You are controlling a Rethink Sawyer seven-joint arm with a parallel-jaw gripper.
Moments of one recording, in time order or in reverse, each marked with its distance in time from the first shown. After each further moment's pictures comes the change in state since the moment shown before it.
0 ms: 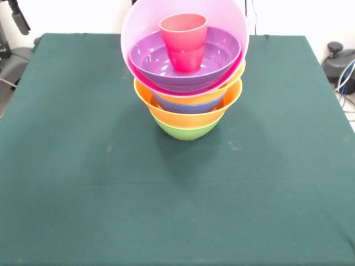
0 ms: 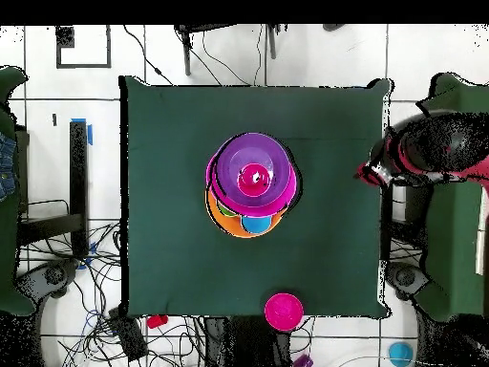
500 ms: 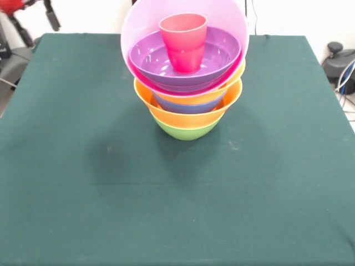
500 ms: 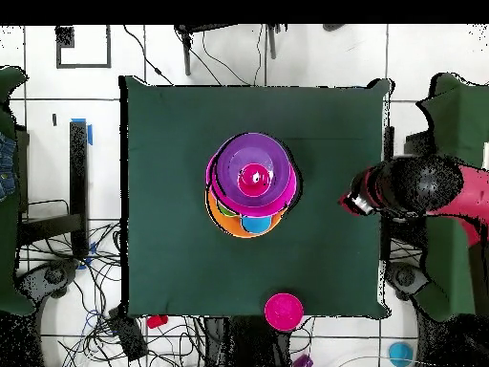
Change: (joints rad) arm -0.055 -0.080 -0.001 0.278 0.001 -0.193 0.000
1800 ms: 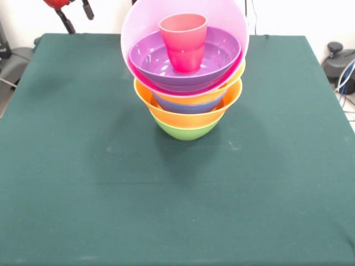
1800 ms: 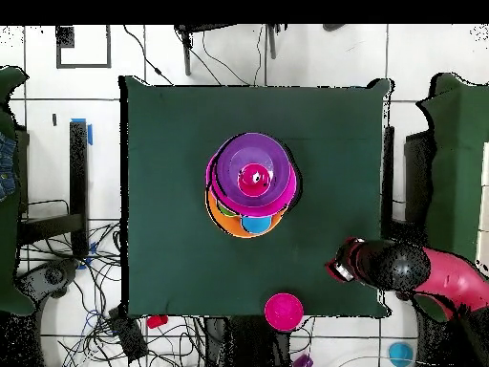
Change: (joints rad) arm -0.146 -0.026 -0.089 0.378 -0.050 -0.266 0.001
